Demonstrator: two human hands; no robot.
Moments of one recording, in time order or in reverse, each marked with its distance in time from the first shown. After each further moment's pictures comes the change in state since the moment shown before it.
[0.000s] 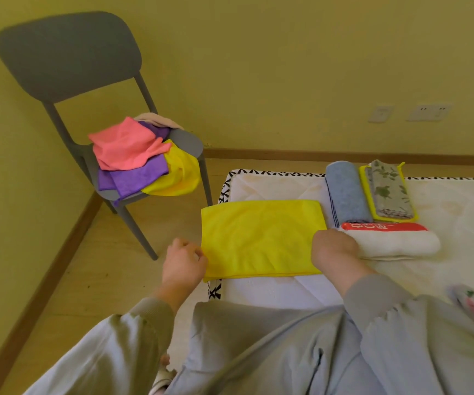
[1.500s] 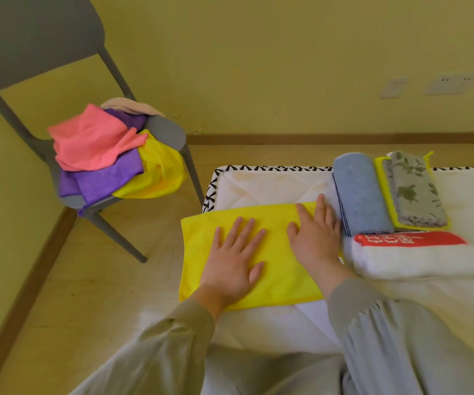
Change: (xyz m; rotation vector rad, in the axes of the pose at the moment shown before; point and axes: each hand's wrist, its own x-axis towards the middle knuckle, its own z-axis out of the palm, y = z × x) left_hand 0.063 0.057 0.091 0.490 0.015 0.670; right_hand 0.094 -0.029 0.039 0.404 0.306 -0.067
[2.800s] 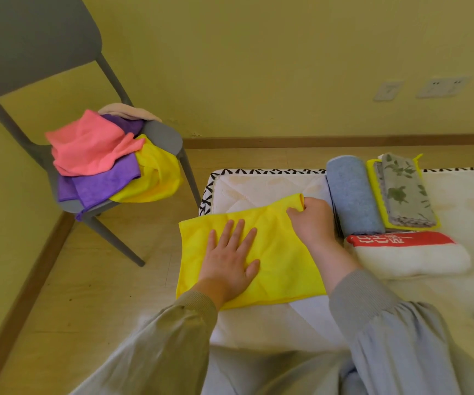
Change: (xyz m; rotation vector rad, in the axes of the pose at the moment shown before) left_hand 0.009 0.003 -0.005 0.062 -0.251 -0.121; right_hand 0.011 -0.016 -0.047 0.625 0.027 0.159
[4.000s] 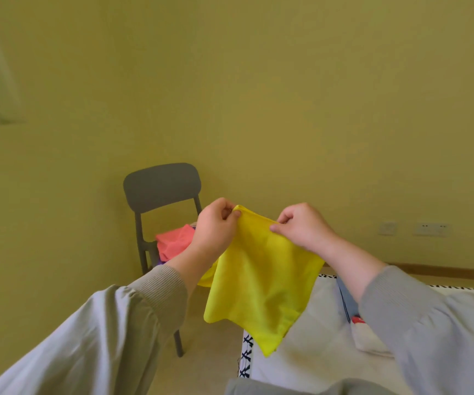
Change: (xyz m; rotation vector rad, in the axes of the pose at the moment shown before) left_hand -0.193 -0.022 -0.327 -0.889 0.863 -0.179; right_hand -0.183 -0.221 -0.166 -0.007 -0.105 -0.656
